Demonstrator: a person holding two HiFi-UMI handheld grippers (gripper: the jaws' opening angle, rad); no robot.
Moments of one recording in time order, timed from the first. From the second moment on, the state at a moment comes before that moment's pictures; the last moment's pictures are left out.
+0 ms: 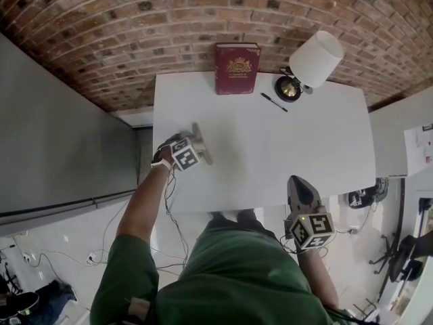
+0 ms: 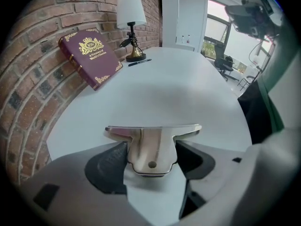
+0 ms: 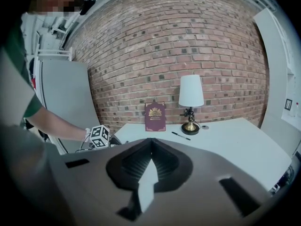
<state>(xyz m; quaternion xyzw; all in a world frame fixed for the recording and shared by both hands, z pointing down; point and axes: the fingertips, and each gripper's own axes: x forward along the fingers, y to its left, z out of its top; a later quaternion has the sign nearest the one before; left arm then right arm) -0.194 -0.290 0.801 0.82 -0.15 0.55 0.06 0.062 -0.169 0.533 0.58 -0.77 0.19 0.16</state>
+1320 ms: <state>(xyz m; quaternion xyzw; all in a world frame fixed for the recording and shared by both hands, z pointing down) -0.194 -0.270 0.624 0.86 -0.41 0.27 0.12 0.015 -0.198 0.512 0.47 -0.86 0.17 0.13</state>
